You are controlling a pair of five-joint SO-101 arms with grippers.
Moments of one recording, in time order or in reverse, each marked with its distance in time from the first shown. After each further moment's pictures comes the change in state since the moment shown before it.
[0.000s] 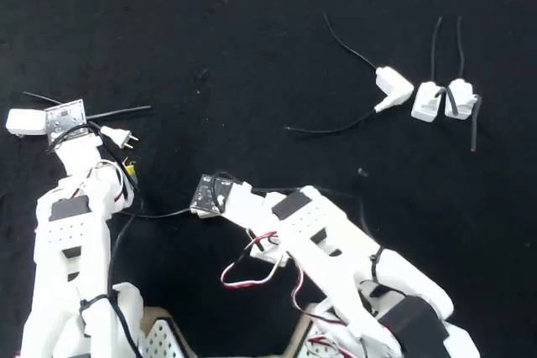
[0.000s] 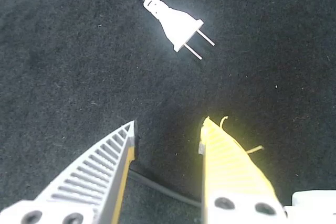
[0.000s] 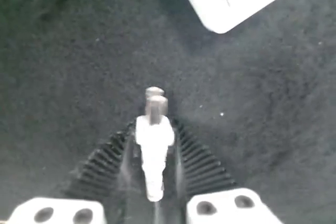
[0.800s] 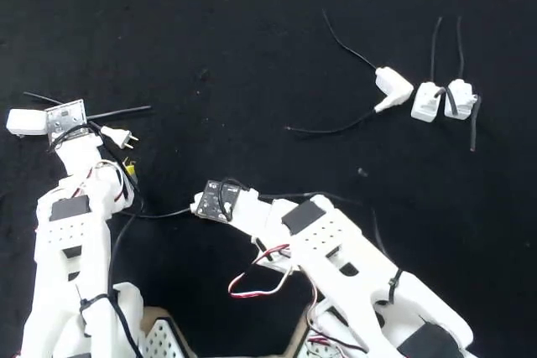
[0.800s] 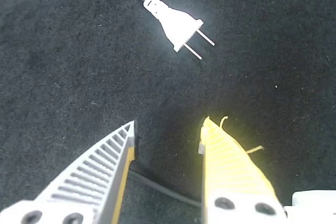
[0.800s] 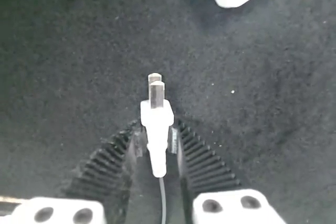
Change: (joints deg) left arm 0.0 0.0 0.0 0.0 0.0; right arm -0.1 -11.4 3.6 6.2 0.2
